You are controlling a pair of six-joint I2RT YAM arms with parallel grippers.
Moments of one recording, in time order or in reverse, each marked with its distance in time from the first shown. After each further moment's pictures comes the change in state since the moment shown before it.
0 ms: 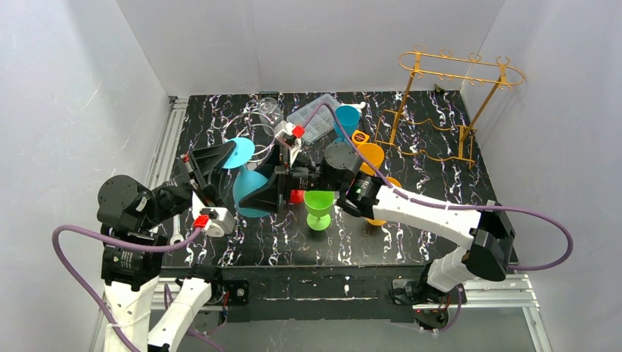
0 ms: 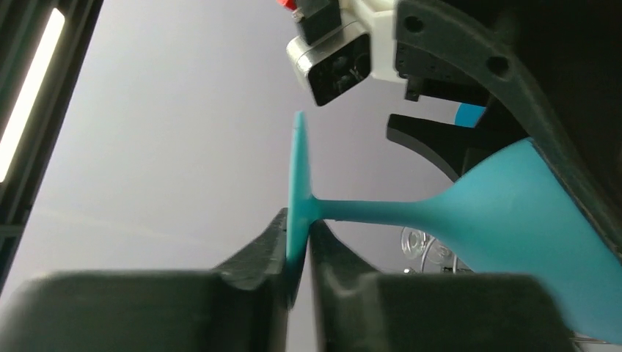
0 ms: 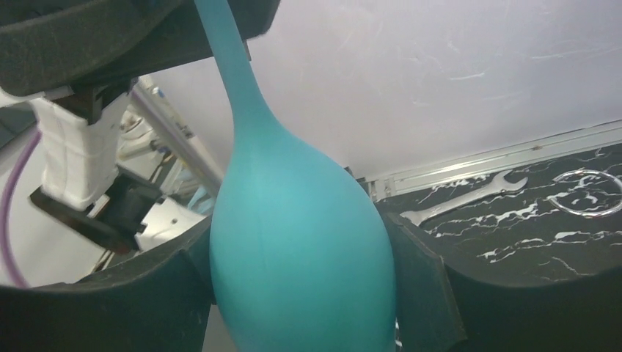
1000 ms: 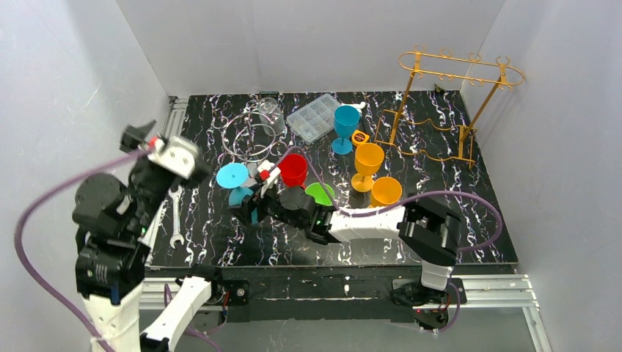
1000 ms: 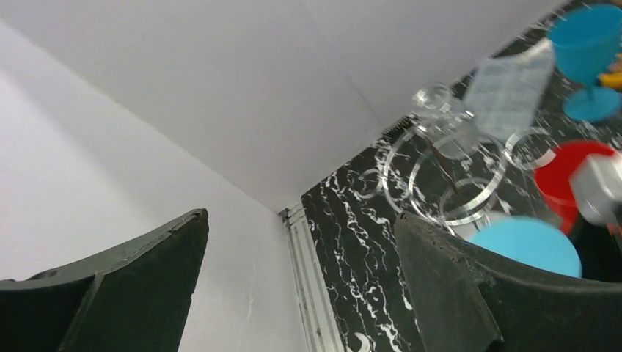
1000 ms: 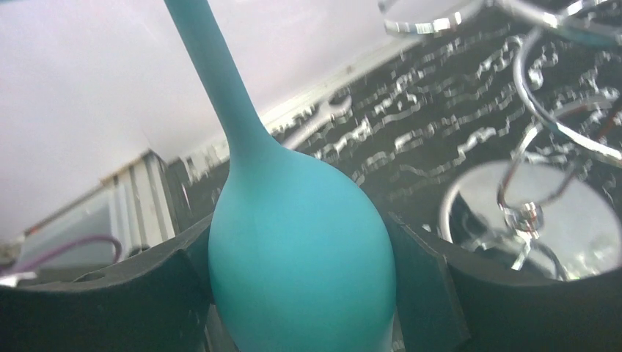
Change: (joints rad) left arm -0.001 0.021 0.200 -0.299 -0.701 -0.522; right arm 0.149 0.309 -0.161 0.230 0.664 -0.203
